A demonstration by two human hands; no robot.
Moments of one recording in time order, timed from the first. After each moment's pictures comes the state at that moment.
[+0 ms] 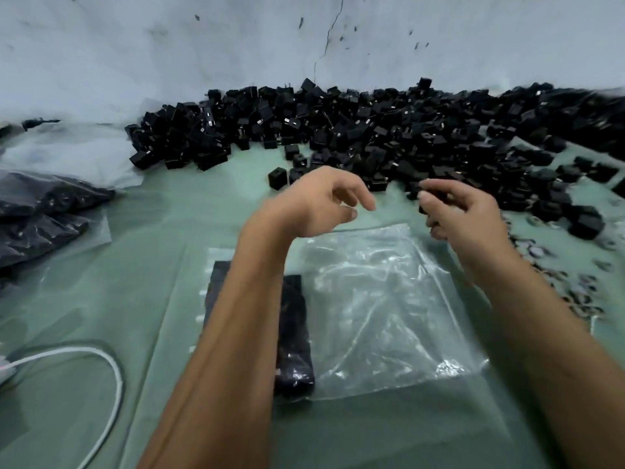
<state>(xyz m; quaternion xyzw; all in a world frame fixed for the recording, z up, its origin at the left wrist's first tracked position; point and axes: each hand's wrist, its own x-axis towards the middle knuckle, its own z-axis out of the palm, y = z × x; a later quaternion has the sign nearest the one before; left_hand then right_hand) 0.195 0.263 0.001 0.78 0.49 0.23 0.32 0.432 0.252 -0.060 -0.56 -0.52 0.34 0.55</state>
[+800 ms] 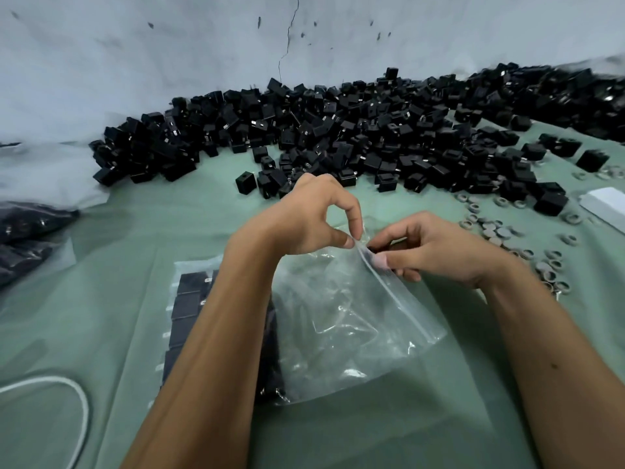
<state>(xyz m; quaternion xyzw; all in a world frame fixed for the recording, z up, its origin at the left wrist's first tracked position) 0.234 0.257 -0.002 0.86 0.42 0.15 0.24 0.466 0.226 -0.056 -0.45 -0.69 0.50 0.27</state>
